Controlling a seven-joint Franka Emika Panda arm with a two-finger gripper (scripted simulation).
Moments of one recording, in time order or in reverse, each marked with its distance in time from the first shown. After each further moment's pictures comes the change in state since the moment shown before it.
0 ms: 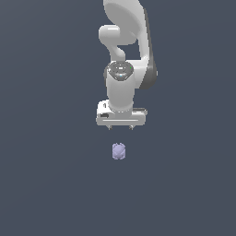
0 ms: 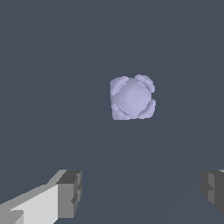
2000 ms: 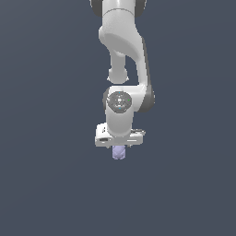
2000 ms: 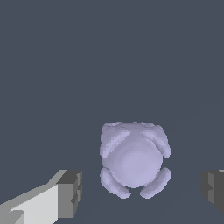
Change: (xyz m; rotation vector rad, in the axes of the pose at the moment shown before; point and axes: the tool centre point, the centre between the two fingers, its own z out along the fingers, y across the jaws) arm 0.064 0.008 0.059 -0.018 0.016 -0.068
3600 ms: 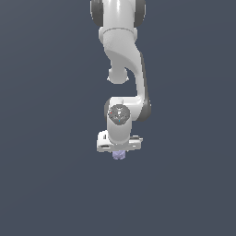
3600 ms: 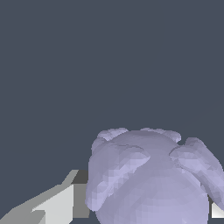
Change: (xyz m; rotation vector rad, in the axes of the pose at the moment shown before) arm 0.002 0.001 0.052 -0.001 0.001 -0.001
